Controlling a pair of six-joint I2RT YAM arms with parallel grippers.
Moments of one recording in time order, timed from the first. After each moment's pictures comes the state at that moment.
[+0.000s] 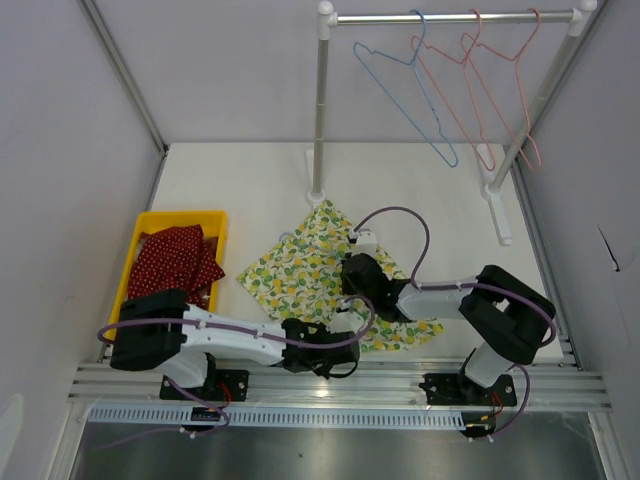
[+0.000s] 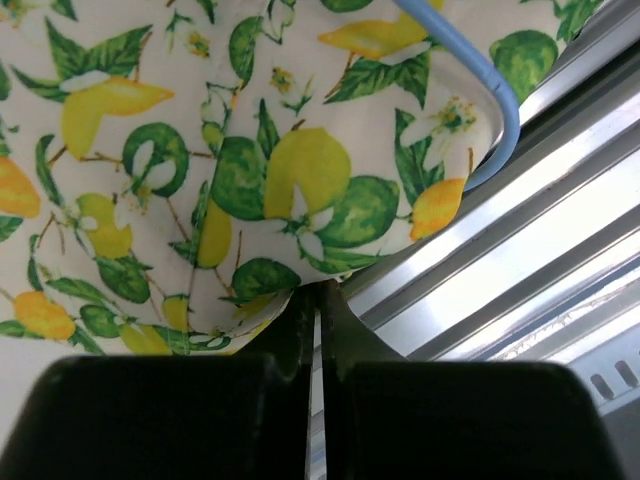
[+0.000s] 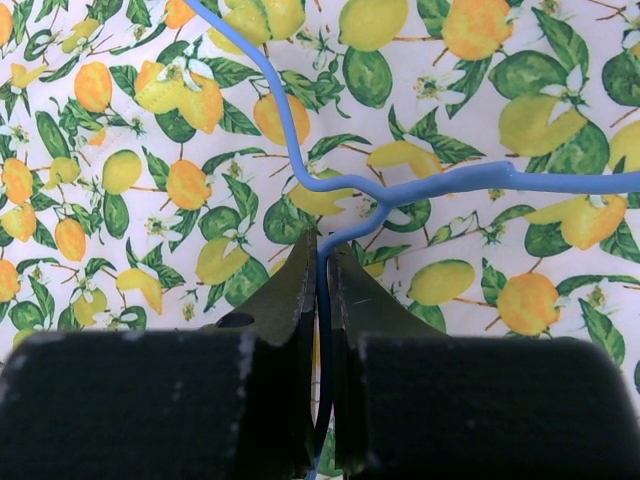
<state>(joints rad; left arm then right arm) -1.47 1.51 0.79 -0.47 -0.31 -0.72 0.94 1.63 0.69 0.32 0.43 0.58</state>
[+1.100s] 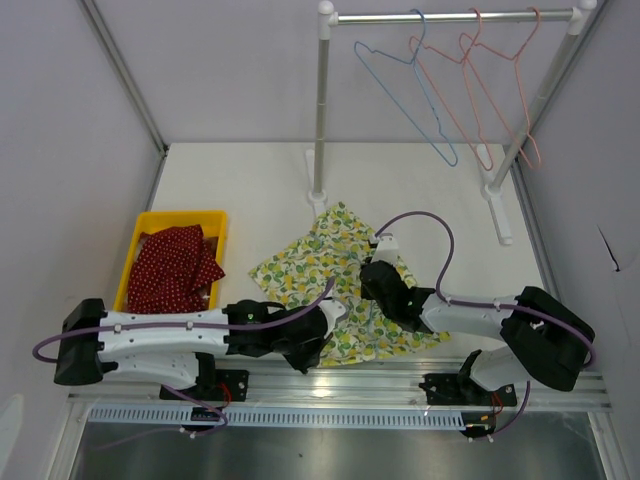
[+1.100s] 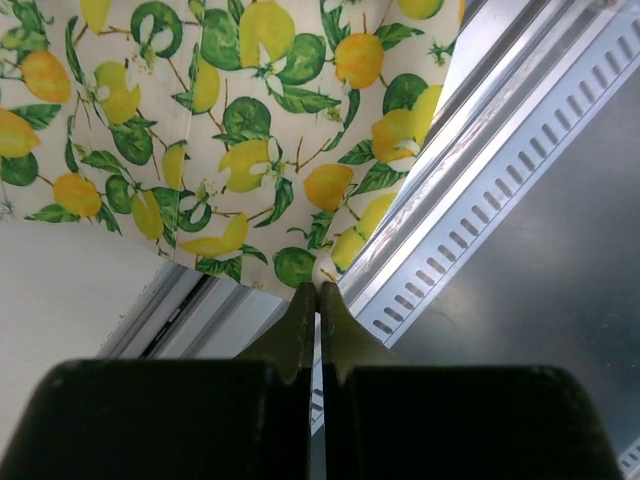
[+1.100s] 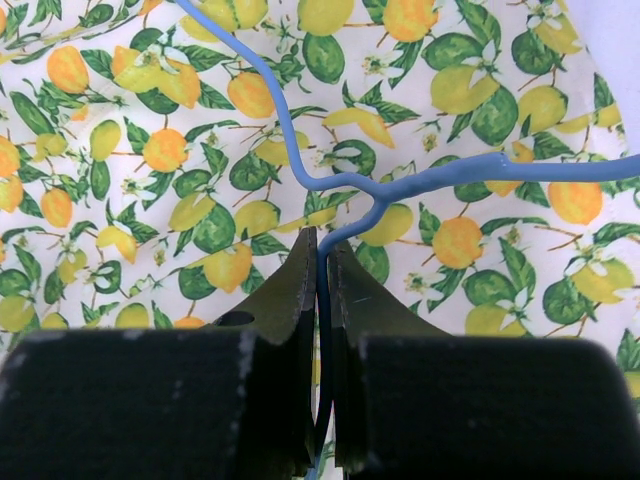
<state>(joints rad) -1.37 1.14 0.81 -0.67 -0.04 -0.58 0.94 1.40 0.56 0.20 0.53 0.57</state>
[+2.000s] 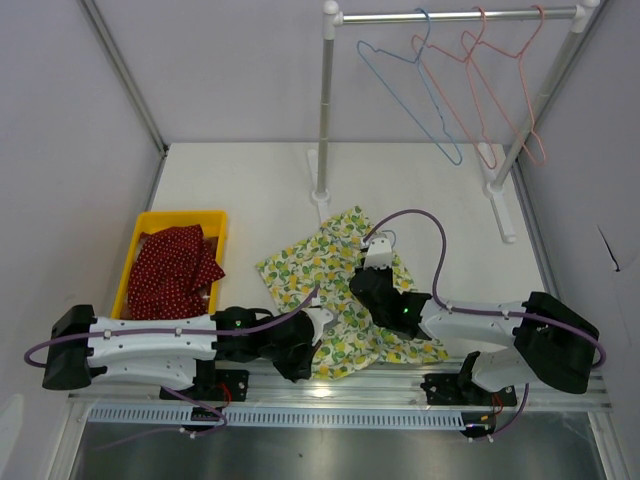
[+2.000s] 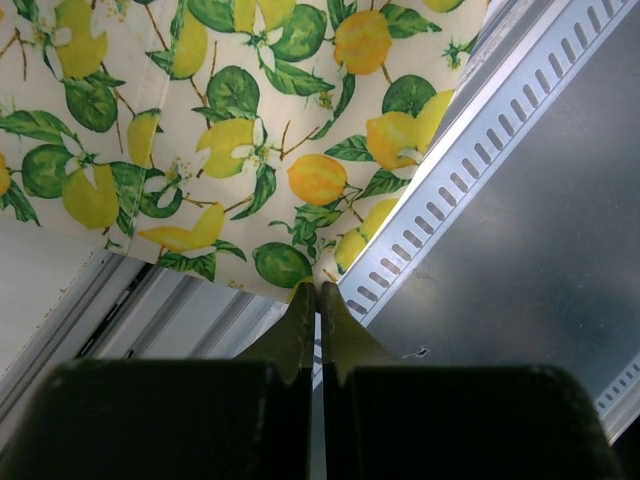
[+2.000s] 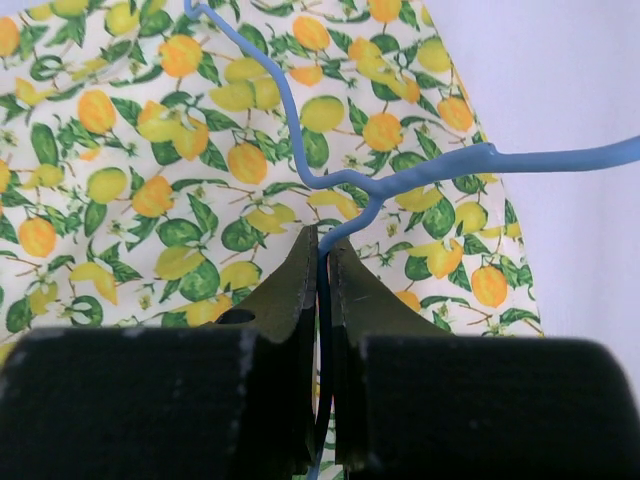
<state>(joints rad) -1.37 1.03 0.66 -0.62 0.06 -0.65 1.06 1.36 0.61 0.13 0.82 0.45</state>
